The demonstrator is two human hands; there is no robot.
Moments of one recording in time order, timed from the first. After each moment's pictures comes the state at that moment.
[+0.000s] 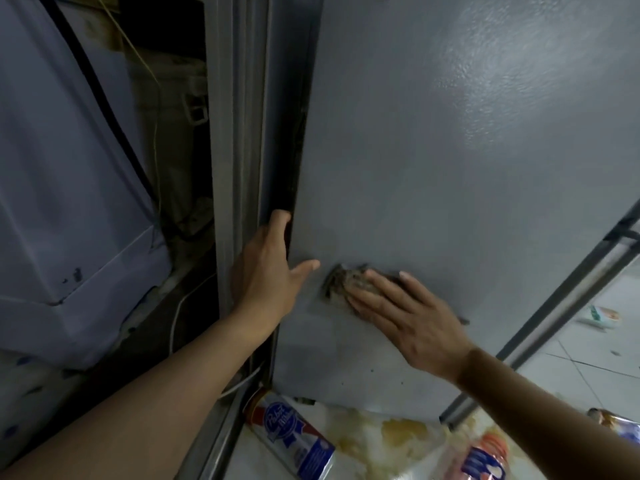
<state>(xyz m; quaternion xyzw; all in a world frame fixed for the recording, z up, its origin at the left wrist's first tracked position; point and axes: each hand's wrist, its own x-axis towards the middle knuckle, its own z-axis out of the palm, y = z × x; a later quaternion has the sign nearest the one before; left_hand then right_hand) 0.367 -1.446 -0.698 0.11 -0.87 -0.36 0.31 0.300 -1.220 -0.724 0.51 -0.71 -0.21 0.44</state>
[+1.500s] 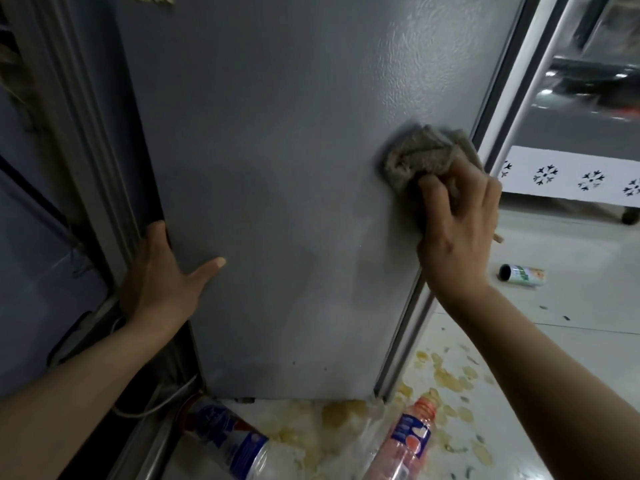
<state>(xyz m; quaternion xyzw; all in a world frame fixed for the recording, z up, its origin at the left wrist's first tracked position) 0.364 -1.417 -0.697 0.20 -0.86 -0.34 0.32 0.287 -1.111 -0.630 0.22 -0.75 0.12 0.61</state>
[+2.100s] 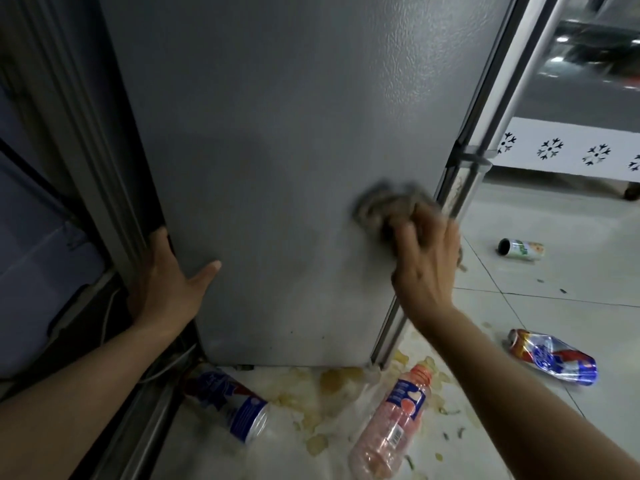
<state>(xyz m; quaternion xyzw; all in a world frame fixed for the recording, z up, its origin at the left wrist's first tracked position) 0.372 -1.414 -0.751 0.20 -0.85 -0.42 0.25 0.298 -1.112 -0.721 0.22 -0.82 0.11 0.52</state>
